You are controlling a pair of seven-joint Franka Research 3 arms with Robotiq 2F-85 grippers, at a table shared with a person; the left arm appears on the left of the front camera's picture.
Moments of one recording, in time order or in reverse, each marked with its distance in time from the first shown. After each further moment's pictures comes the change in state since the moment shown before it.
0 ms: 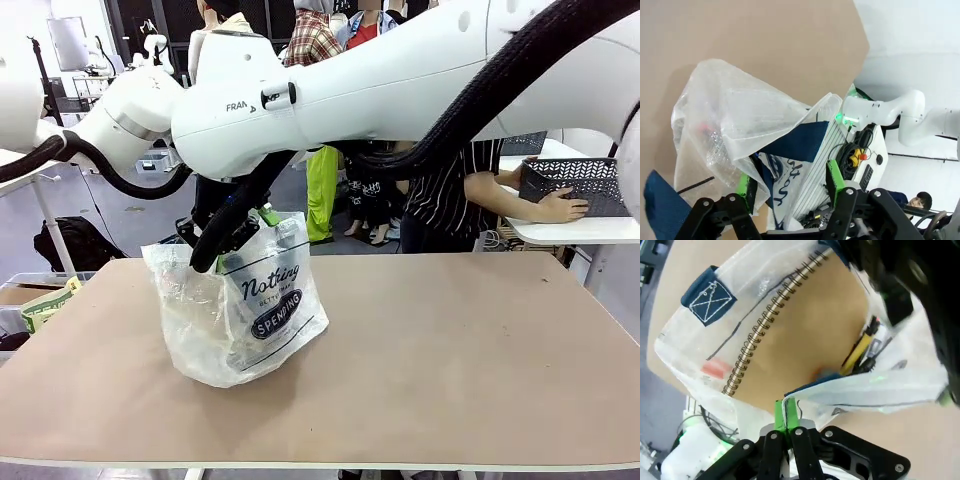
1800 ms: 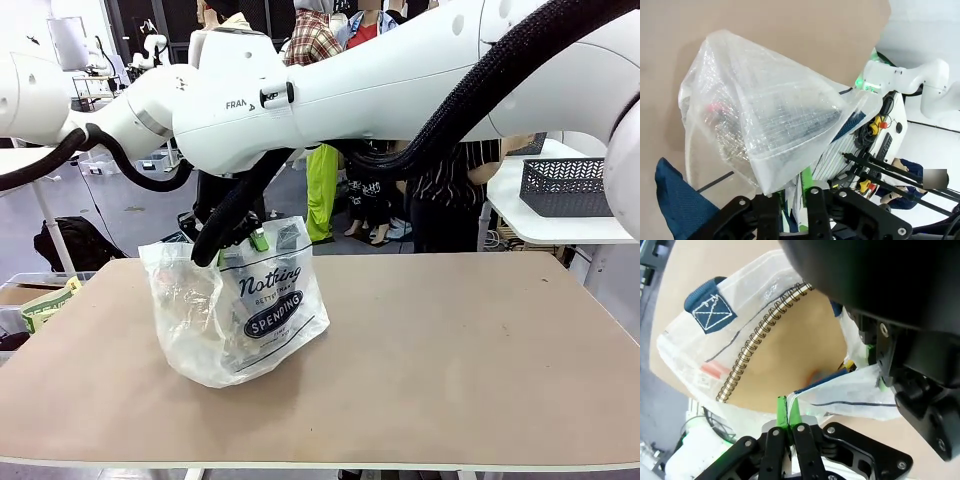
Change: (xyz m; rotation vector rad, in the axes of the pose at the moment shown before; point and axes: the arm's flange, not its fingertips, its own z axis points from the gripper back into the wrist) left arm 0.009 0.000 -0.018 0.103 0.210 -0.025; right arm 0.008 -0.004 0.005 -0.006 -0.015 -0.005
